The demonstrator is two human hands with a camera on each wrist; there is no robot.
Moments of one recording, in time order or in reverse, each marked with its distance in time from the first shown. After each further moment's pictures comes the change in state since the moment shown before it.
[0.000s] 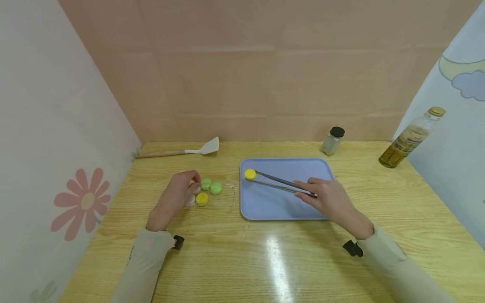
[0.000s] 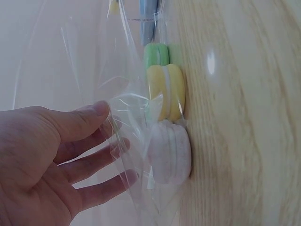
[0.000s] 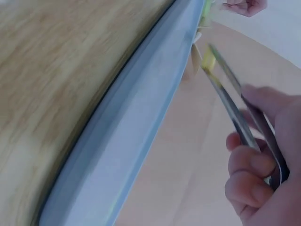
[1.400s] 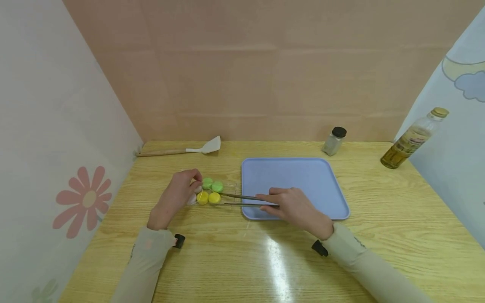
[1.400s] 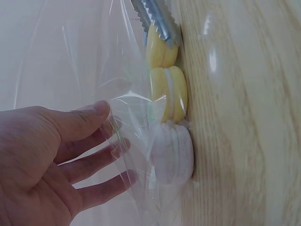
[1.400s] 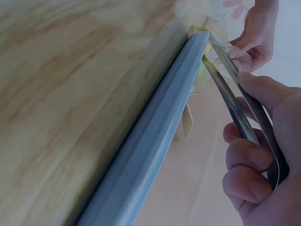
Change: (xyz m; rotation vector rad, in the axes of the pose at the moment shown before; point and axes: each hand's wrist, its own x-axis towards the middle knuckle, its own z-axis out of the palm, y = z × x) left_hand 0.000 0.001 -0.001 0.010 -0.004 0.000; right_hand 0.036 -0.053 0.051 0.078 -0.201 -0.116
